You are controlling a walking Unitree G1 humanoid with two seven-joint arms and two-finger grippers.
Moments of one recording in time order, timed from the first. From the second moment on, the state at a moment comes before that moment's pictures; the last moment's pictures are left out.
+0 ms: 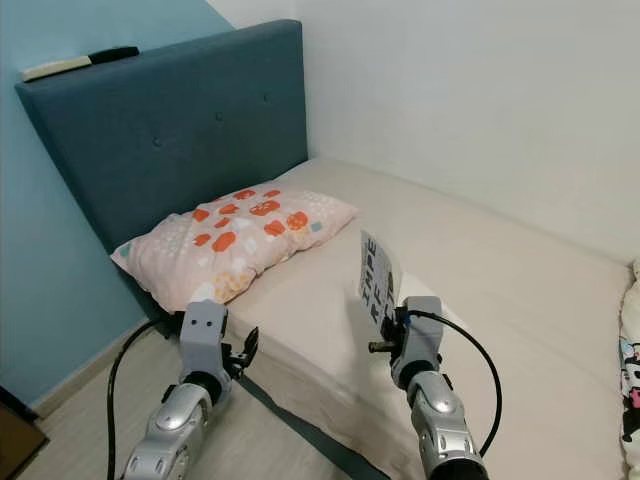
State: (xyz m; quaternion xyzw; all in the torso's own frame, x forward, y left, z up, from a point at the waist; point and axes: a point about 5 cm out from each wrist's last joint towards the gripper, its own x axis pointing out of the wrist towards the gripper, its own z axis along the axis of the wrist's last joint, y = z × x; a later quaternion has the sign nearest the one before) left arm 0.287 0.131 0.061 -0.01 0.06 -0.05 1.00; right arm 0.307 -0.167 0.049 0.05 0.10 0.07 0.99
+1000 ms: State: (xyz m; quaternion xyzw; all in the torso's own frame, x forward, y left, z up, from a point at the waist) left arm 0.287 0.132 0.066 -0.03 0.04 -0.06 1.00; right arm 0.307 -0.159 0.052 0.07 0.09 0.08 0.99
